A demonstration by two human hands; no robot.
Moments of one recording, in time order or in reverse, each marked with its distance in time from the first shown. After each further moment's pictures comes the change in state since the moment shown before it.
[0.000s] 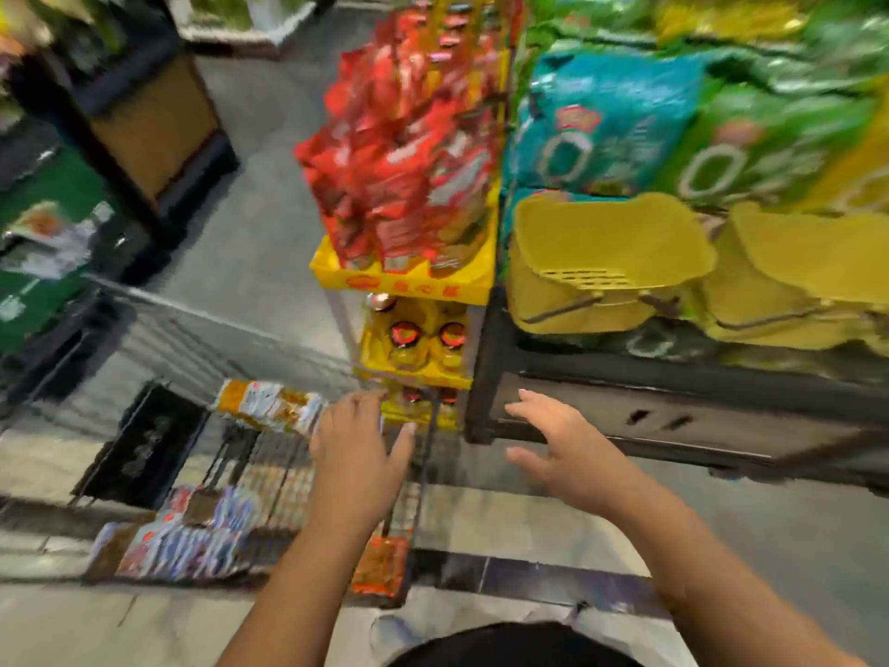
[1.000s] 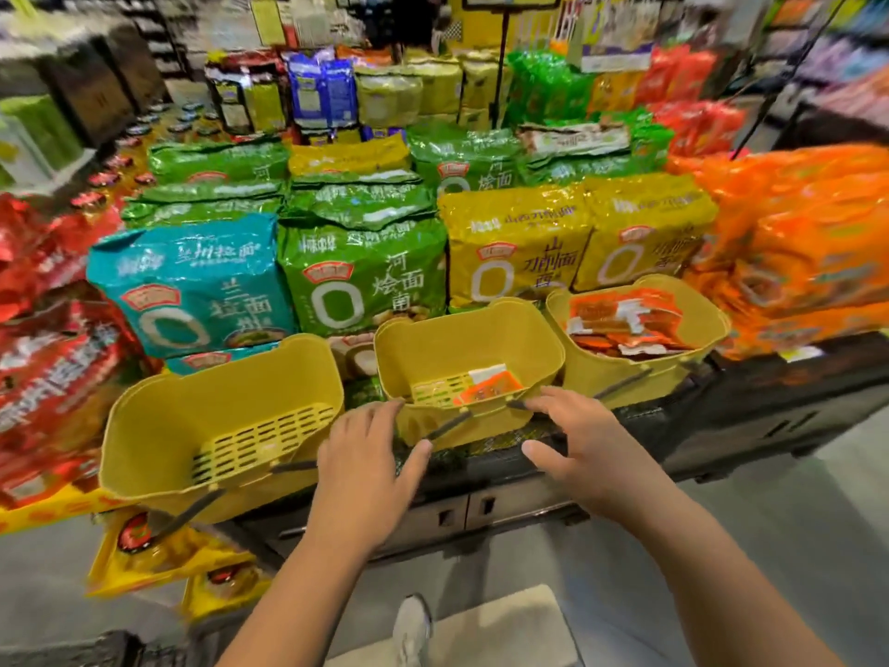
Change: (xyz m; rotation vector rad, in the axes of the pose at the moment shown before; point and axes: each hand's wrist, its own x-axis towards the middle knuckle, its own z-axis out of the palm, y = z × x) left_hand 0.071 0.460 0.155 -0.005 -0.136 0.523; right_hand -0.133 0.331 -0.295 0.012 0.452 0.281
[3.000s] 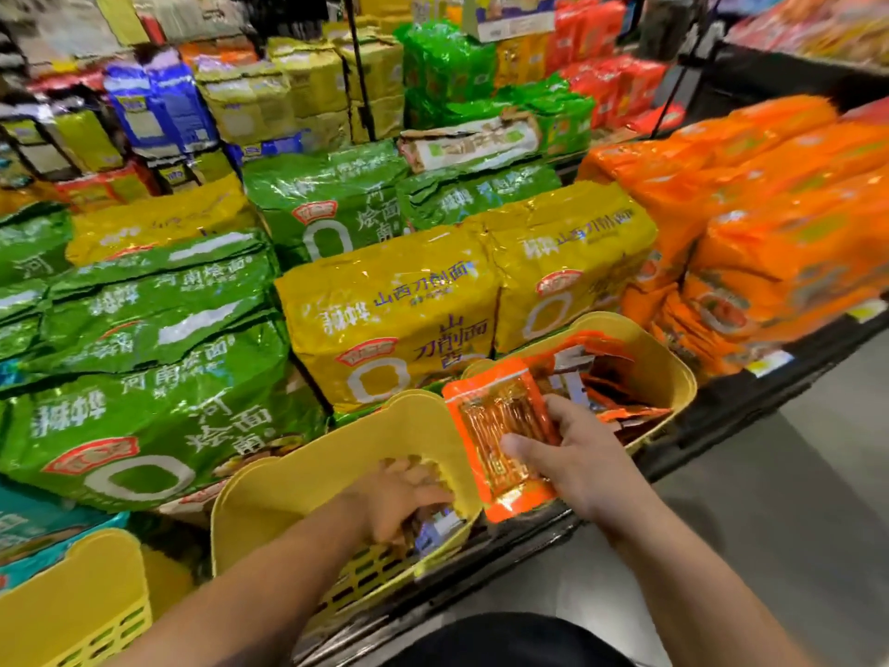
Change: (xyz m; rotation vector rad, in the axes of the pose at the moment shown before) left_hand 0.269 0.046 0.194 0.601 -0.927 0.770; right_hand 0.151 0.123 -0.067 0.896 0.154 0.313
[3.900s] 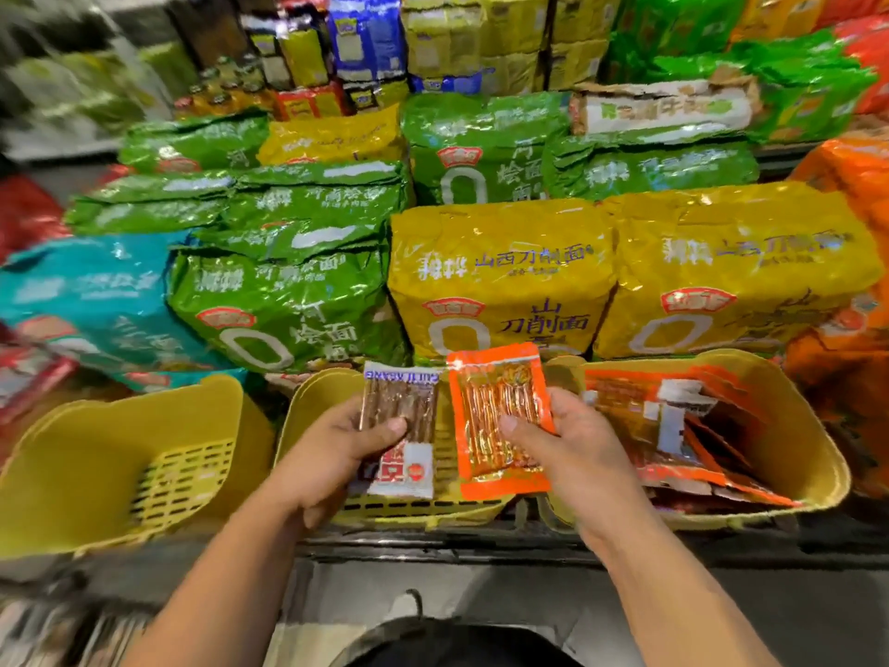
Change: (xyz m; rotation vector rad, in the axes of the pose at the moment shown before) left_hand -0.137 0.069 -0.049 -2.087 0.916 -0.515; right_hand 0.030 -0.014 0.020 0.128 -0.374 0.037
